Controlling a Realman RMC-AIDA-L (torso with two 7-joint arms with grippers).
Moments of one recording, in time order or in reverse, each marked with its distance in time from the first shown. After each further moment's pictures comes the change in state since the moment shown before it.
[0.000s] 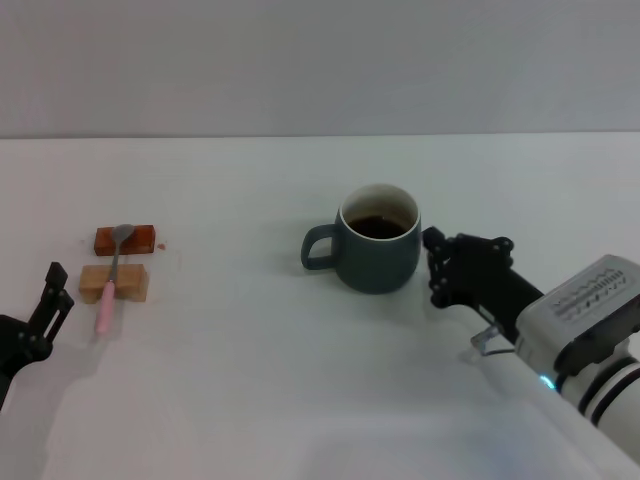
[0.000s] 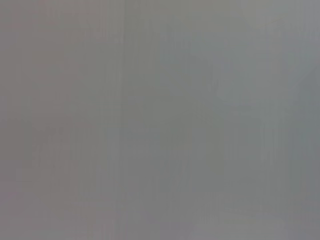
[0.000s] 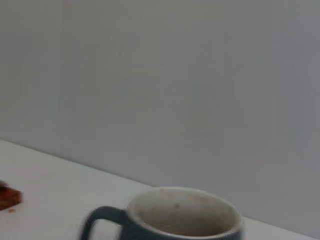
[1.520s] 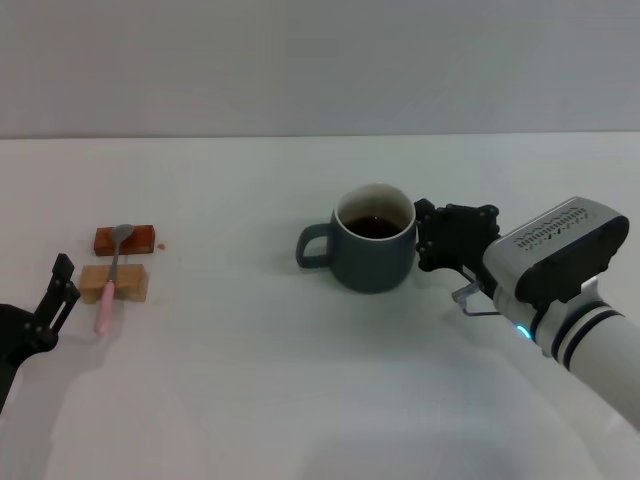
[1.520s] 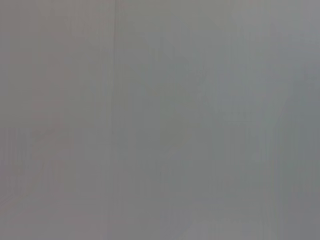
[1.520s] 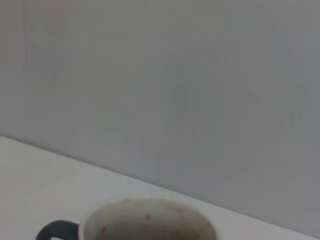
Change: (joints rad) left arm -0.024 0.005 0.006 0.010 0.001 0.003 0.000; right arm 0.109 -0.003 0.122 0.014 -0.012 0.201 0.003
